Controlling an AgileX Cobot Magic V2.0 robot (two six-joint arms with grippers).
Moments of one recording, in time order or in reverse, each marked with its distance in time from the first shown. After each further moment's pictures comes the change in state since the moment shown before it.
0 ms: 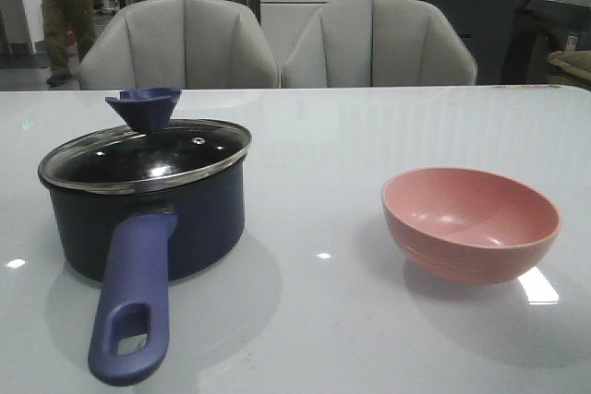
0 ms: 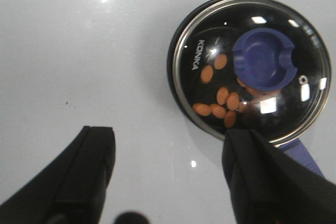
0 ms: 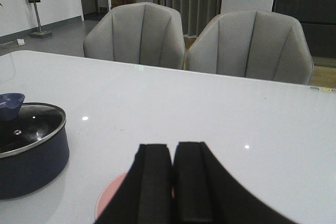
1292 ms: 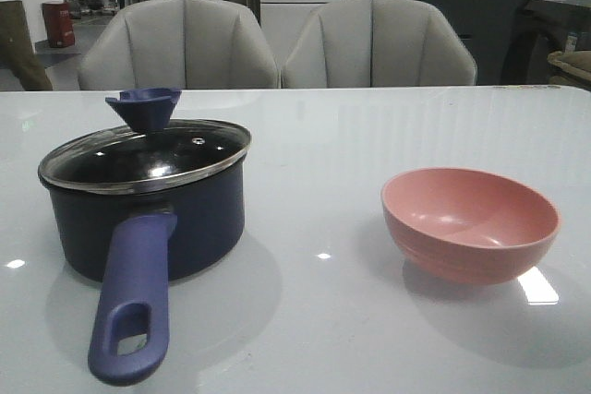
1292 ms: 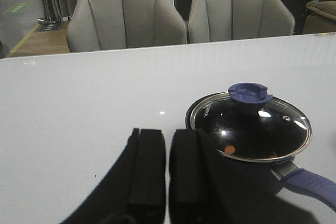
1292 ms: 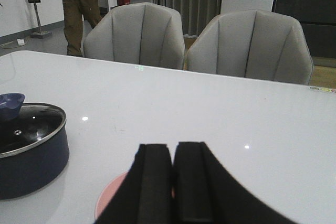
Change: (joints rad) left arm 0.029 -1.277 1.101 0.007 -0.744 0.006; right arm 0.000 0.000 0.000 0.000 0.000 0.000
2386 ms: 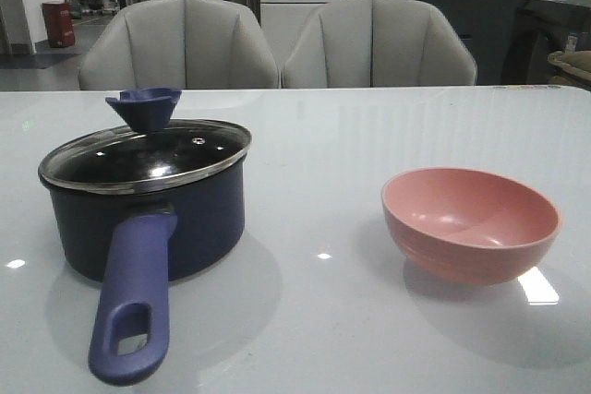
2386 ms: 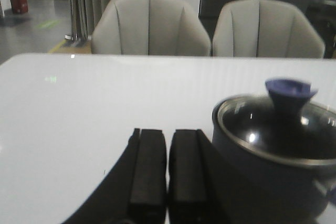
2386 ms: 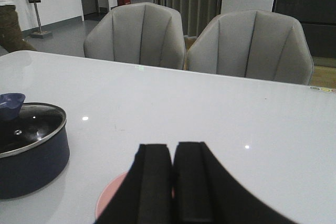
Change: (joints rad) left arm 0.077 -0.103 0.348 0.023 -0.420 -0.108; right arm 0.000 0.000 0.000 0.000 0.000 0.000
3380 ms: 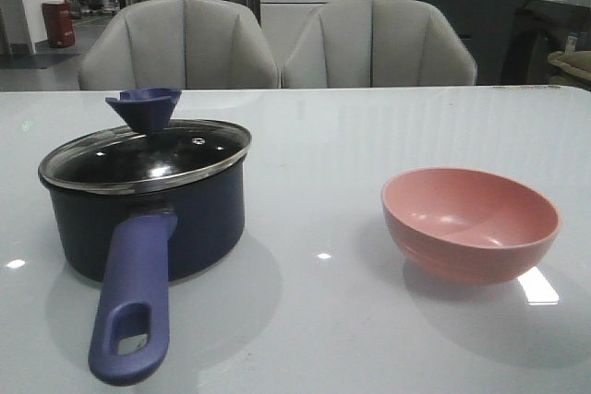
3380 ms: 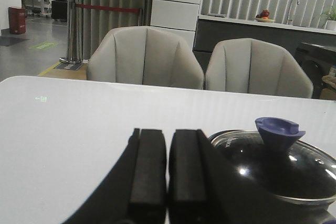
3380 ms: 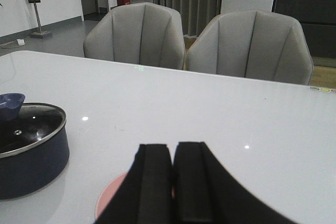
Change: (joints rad) left arm 0.000 0.000 0.000 0.000 -0.043 -0.044; right arm 0.000 0.000 0.000 0.000 0.000 0.000
